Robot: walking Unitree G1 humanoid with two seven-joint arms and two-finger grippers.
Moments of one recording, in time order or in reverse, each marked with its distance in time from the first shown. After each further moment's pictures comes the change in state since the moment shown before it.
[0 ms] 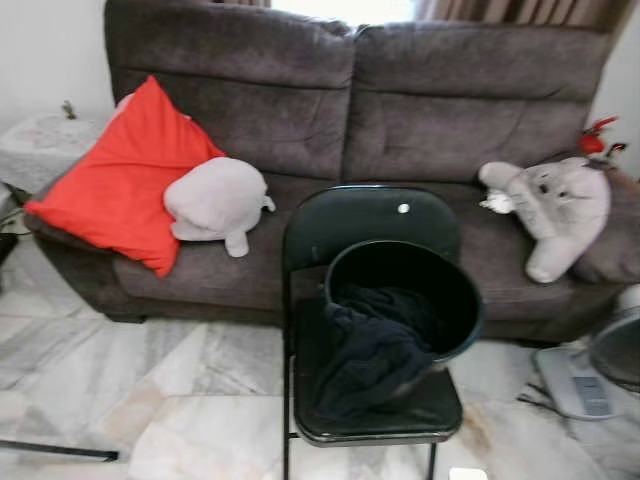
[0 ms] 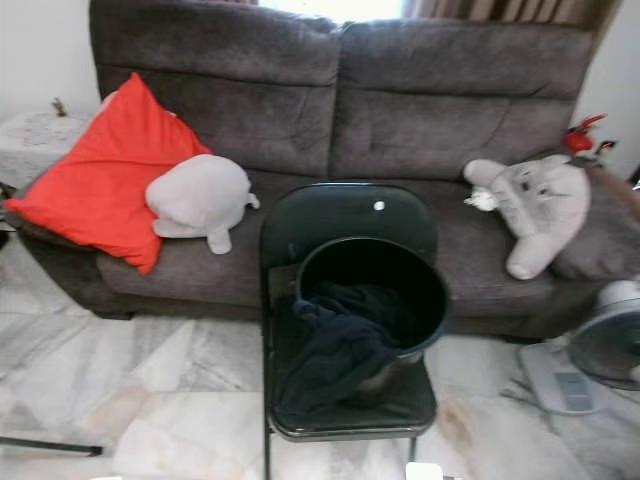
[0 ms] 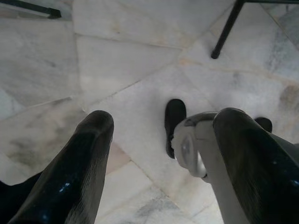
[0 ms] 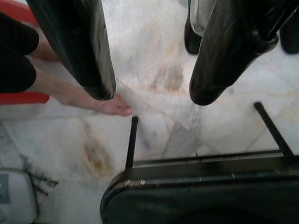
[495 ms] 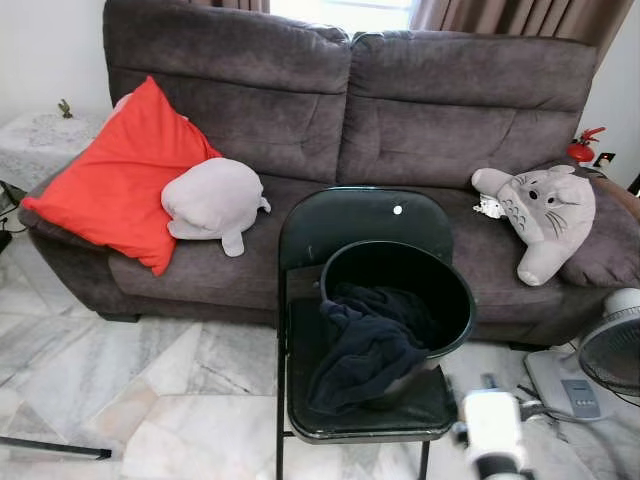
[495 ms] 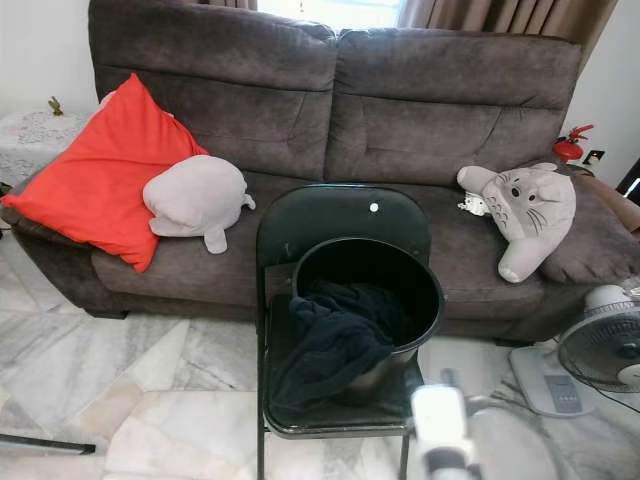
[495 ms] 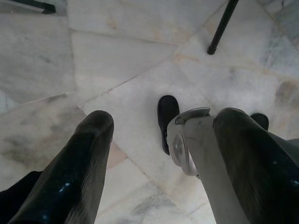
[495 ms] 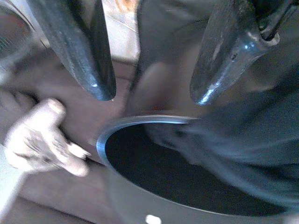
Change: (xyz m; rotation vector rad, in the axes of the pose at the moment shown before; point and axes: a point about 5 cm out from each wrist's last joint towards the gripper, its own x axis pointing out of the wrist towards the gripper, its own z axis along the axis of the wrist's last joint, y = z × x) left arm 0.000 0.002 0.000 0.010 0.000 0.001; right arm -0.043 -0.018 0.106 -0.173 -0.695 -0.004
